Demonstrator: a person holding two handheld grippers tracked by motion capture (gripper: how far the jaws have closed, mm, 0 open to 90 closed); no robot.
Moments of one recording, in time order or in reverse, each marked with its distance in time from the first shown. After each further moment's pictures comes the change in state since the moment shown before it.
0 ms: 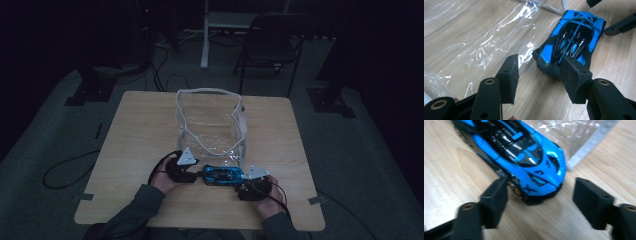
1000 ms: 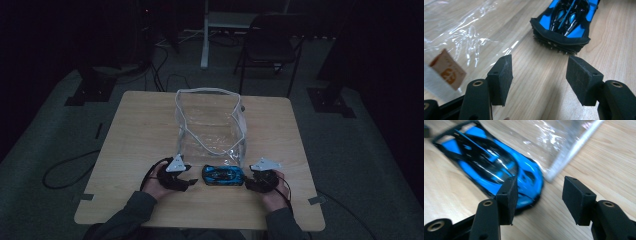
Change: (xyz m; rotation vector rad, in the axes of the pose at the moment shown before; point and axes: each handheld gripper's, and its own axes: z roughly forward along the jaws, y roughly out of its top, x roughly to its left) left arm 0.006 -0.040 -0.003 -0.023 -0.057 -0.018; right arm -0.031 0.000 -0.005 -0.091 0.008 0.102
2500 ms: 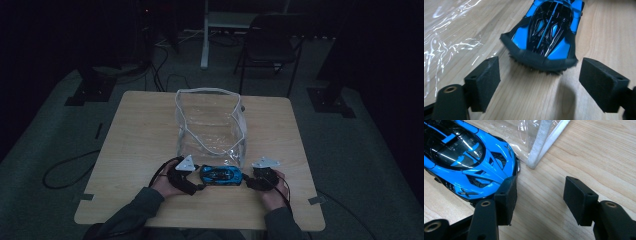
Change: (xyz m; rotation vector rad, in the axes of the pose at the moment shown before) left arm -0.004 0.014 0.030 0.022 -0.119 0.039; right arm -0.010 -0.008 0.016 0.073 -0.056 0.070
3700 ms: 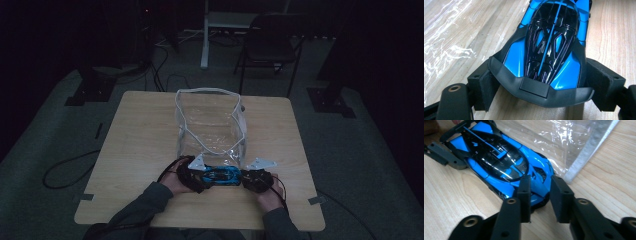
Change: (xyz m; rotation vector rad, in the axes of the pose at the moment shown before) left arm 0.001 0.017 0.021 0.058 -0.005 0.072; right arm 0.018 0.010 -0.007 -0.045 0.153 -0.039
